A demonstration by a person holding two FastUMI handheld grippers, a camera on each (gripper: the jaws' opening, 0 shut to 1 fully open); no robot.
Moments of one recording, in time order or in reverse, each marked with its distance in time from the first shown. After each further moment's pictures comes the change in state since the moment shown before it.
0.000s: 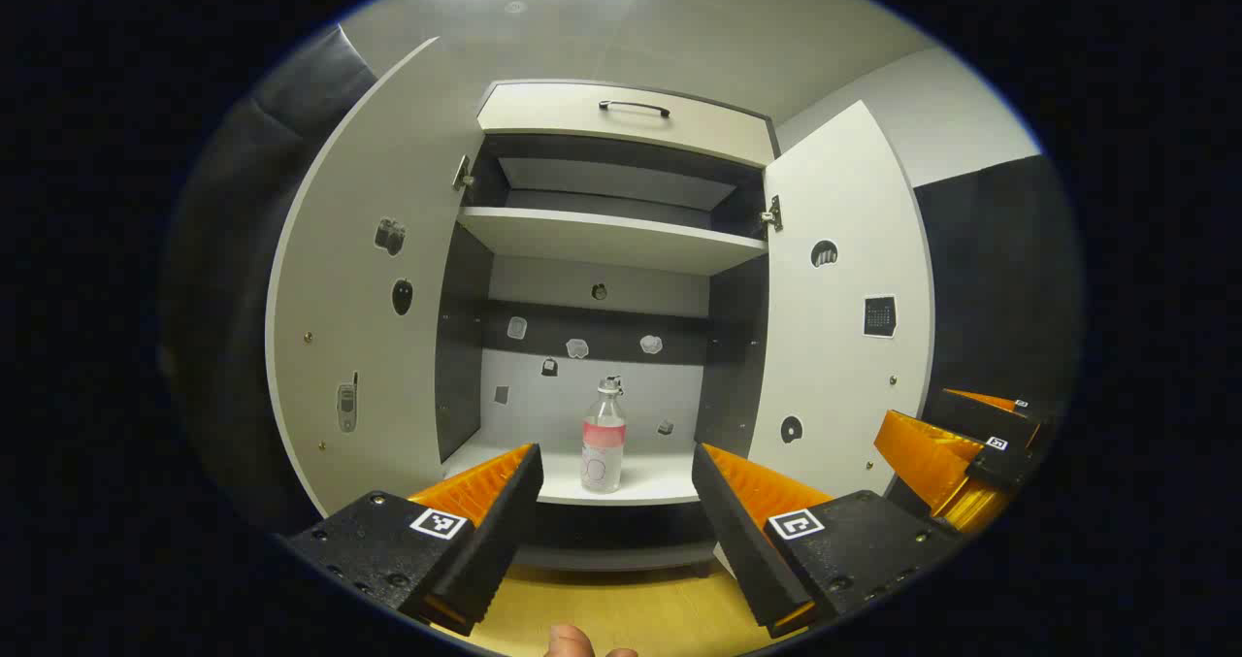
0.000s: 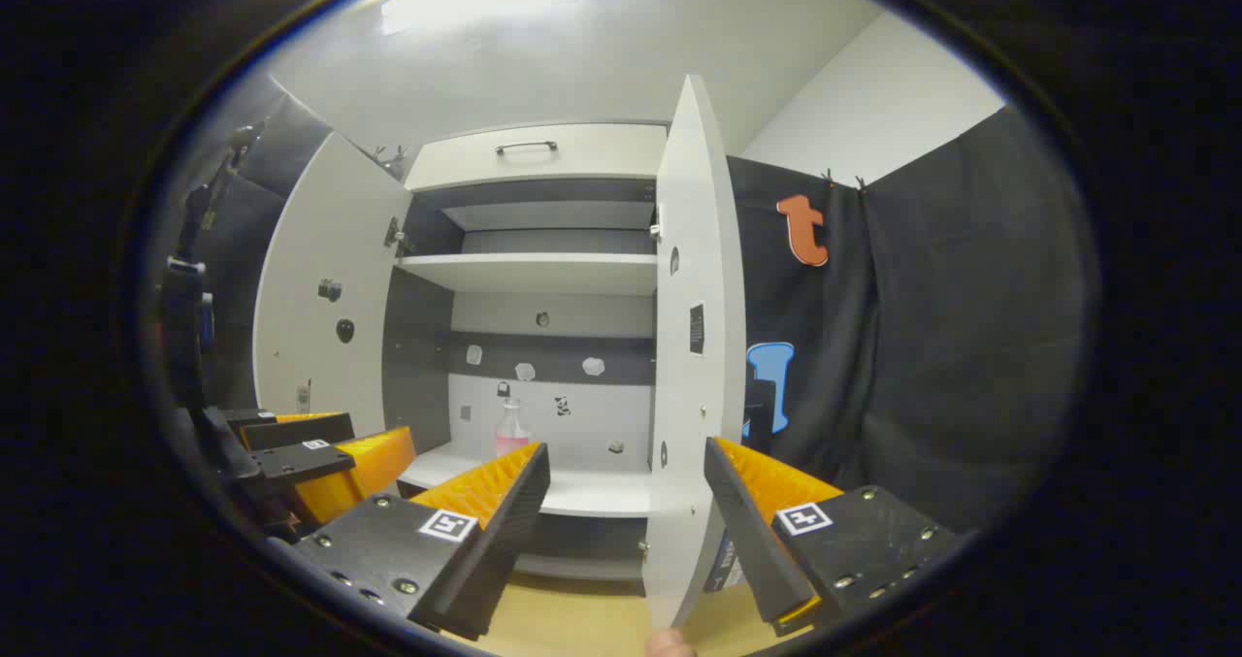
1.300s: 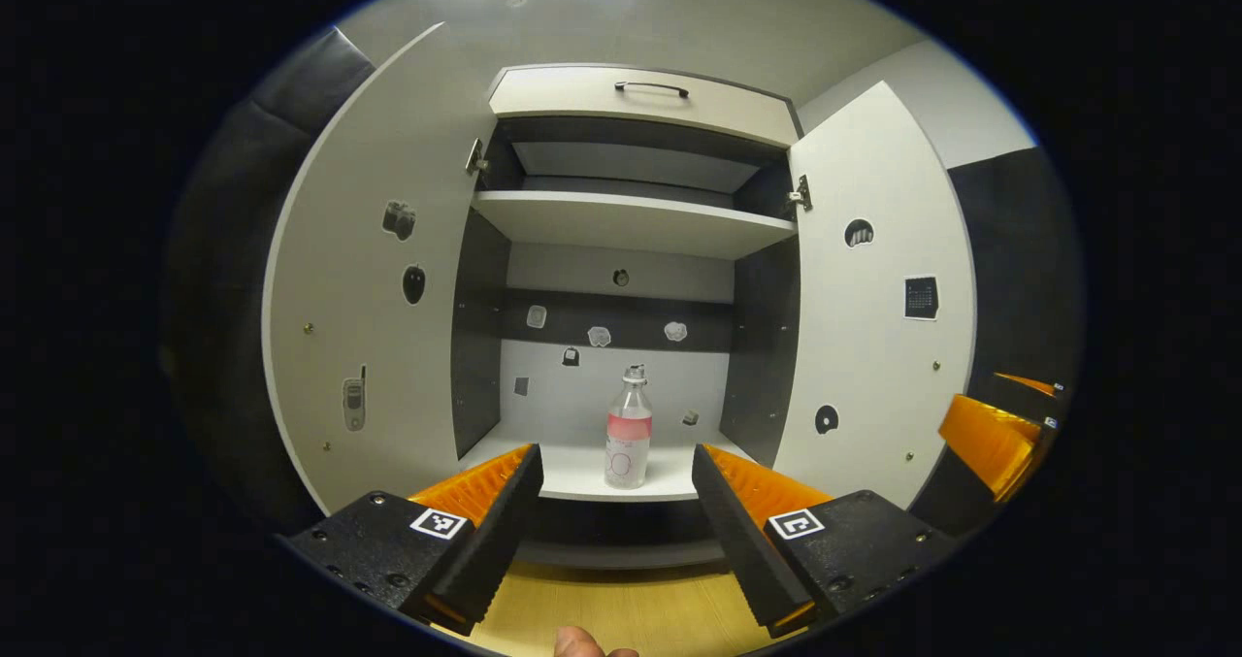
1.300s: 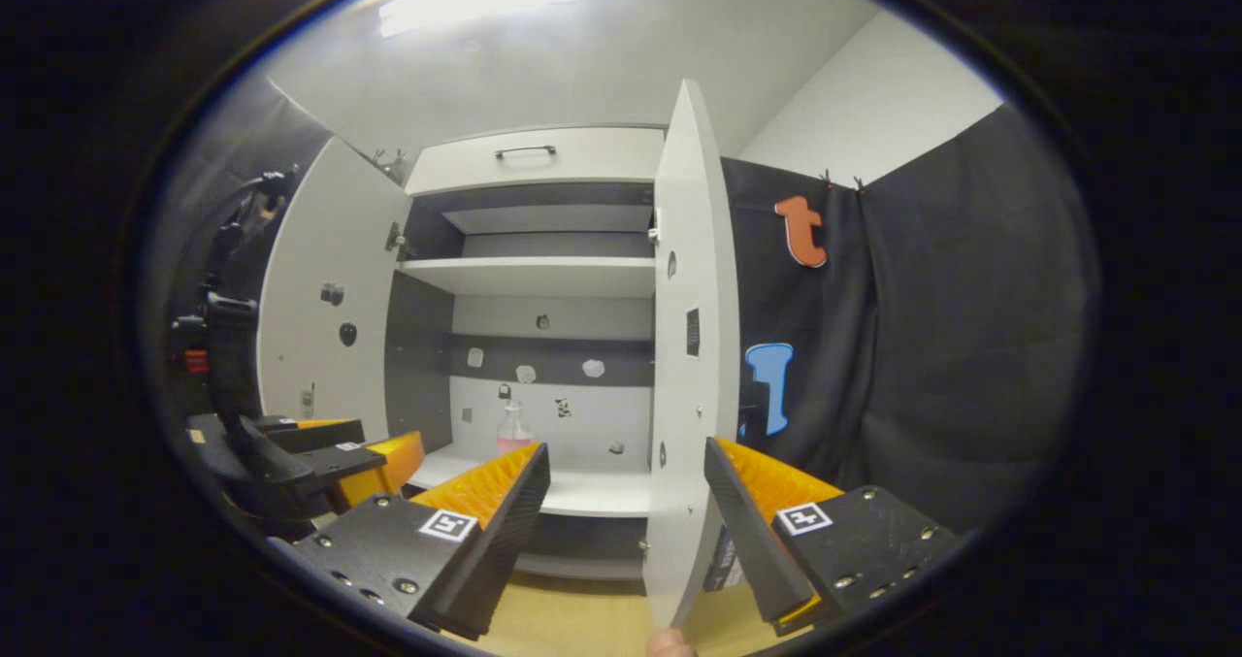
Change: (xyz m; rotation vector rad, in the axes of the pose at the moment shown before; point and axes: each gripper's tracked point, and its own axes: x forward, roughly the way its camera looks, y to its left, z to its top) left arm 0.032 0.021 -0.012 0.012 0.033 0.061; right arm -0.007 -0.006 0.007 0.007 -0.009 -0.016
